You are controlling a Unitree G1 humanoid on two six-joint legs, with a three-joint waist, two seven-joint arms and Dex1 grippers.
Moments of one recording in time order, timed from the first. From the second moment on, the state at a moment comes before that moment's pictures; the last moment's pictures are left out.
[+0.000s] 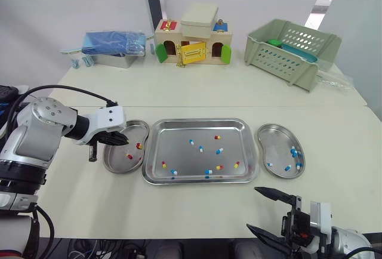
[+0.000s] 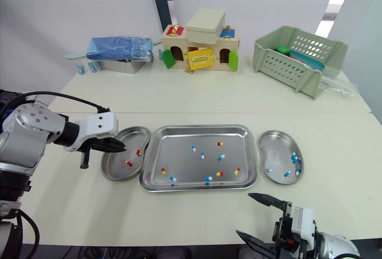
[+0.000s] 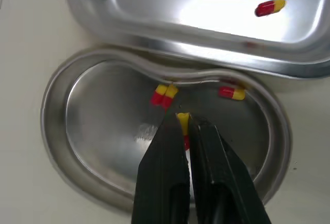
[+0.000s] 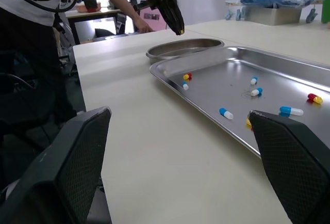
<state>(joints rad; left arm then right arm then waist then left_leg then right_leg) -0.61 1.04 -0.10 0.19 0.08 0.32 -1.43 0.44 -0.51 0.01 -0.34 0.52 -0.26 1.13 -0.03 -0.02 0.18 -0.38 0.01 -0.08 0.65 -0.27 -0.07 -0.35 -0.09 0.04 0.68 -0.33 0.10</state>
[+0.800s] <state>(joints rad) -0.53 1.04 -0.11 0.22 0.04 0.38 -1.30 0.36 -0.54 0.01 -0.34 0.53 -0.17 1.11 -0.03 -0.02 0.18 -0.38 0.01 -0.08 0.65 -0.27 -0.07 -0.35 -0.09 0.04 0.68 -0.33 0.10</state>
